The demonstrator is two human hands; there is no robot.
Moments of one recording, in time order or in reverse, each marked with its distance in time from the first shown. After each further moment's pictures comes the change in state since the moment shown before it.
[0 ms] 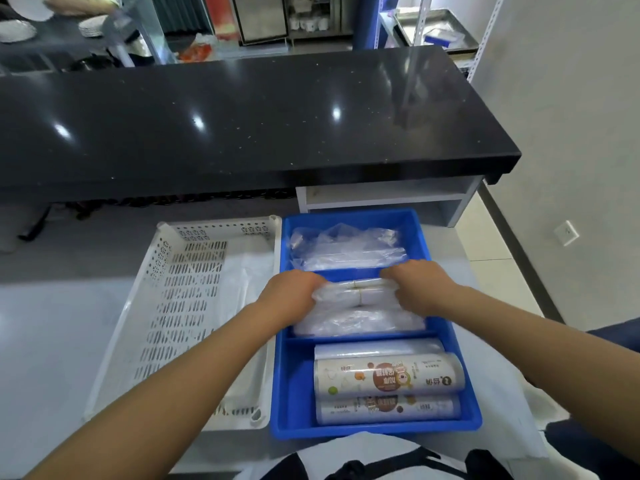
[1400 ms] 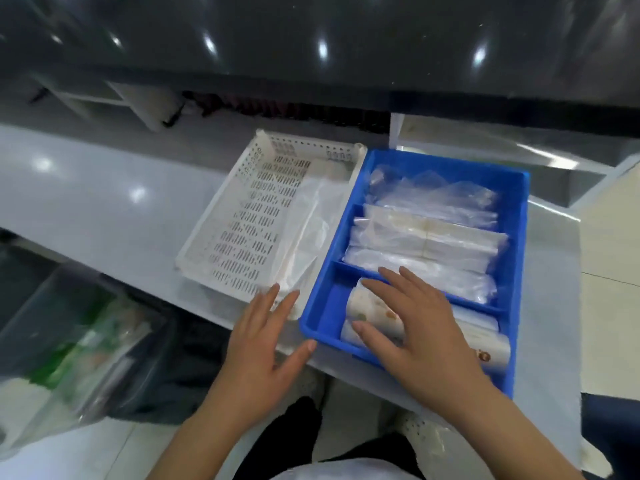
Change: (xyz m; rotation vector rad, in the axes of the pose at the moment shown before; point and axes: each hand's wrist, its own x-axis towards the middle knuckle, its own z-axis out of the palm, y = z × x) left_hand -0.238 0.071 0.063 -0.502 0.381 -0.542; right_hand -0.130 -0.108 -0.009 0.711 0.073 -0.245
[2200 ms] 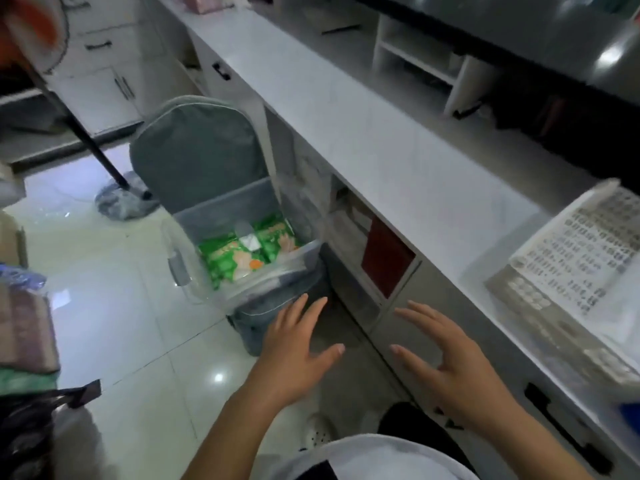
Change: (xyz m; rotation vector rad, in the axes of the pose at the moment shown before) left_hand -0.212 -0.354 -0.151 -0.218 0.156 -0.476; right_hand -0.006 -0.305 0.306 -0.123 -0.442 -0.318
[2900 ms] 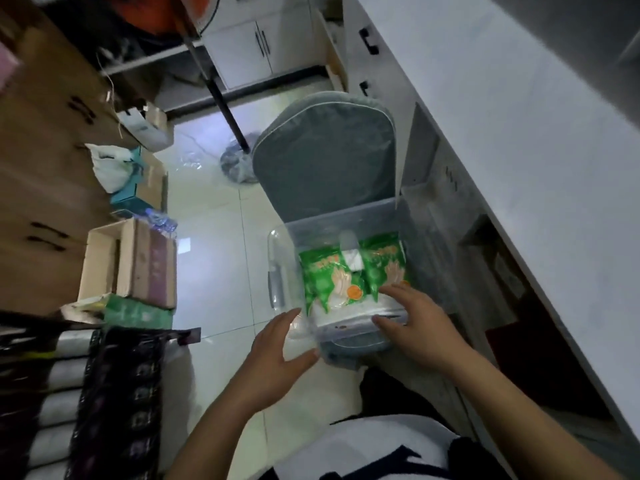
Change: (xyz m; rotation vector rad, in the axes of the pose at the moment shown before) left_hand 0.111 -0.158 -0.157 -0.316 0.141 -0.548; right_hand 0.359 -0.092 0.140 -0.072 -0.414 -0.184
